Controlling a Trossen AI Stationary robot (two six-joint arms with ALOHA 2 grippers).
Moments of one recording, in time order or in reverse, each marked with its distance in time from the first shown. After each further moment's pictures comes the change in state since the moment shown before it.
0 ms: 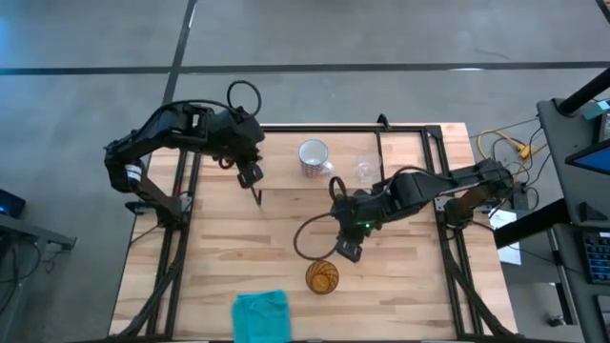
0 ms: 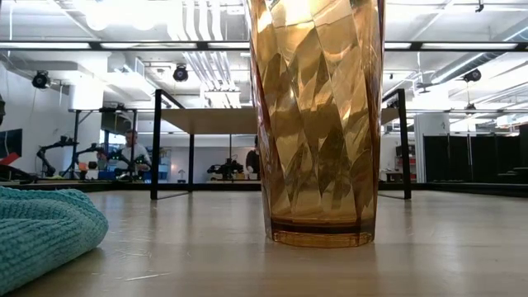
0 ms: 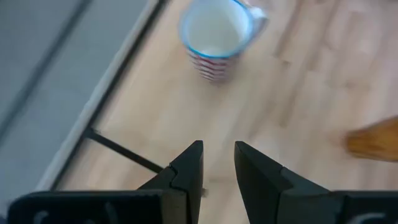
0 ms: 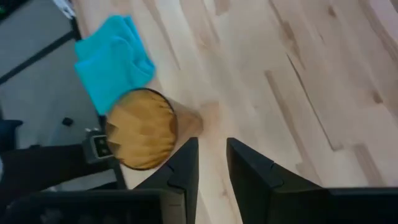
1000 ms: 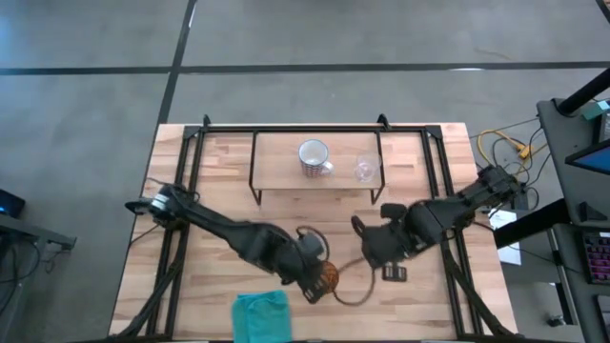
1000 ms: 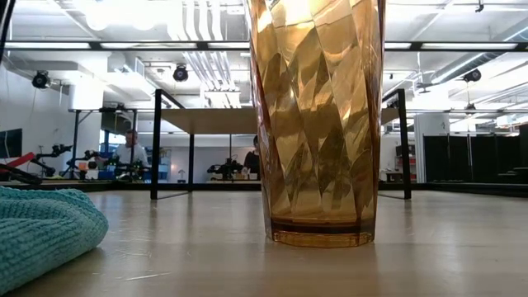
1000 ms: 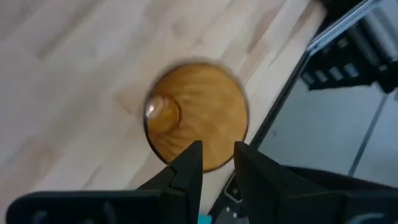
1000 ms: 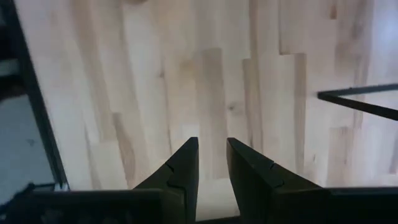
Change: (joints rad) left arm -0.519 0.405 -0.111 0.523 0.135 -0.854; right arm 0.216 -0.001 -0.020 -0.422 0.079 -0.121
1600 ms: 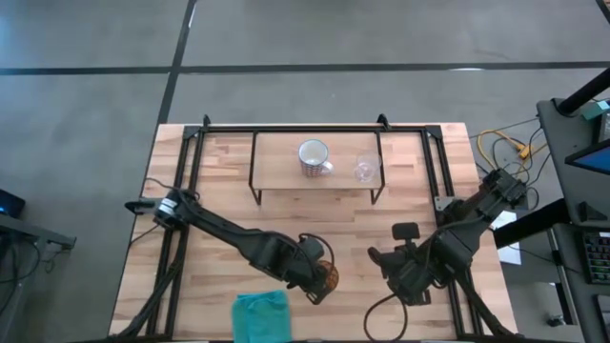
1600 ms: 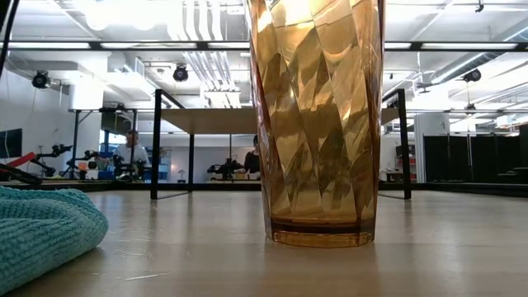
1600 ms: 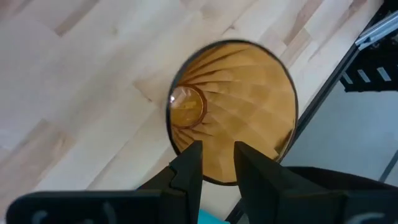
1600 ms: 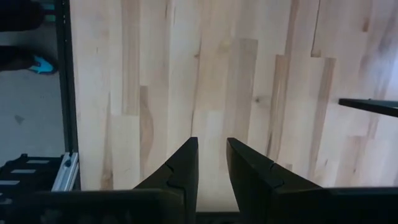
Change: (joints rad) left arm -0.010 0.069 0.002 -0.048 -0.016 -0.065; right arm 0.213 -0.013 0.000 0.001 0.039 0.053
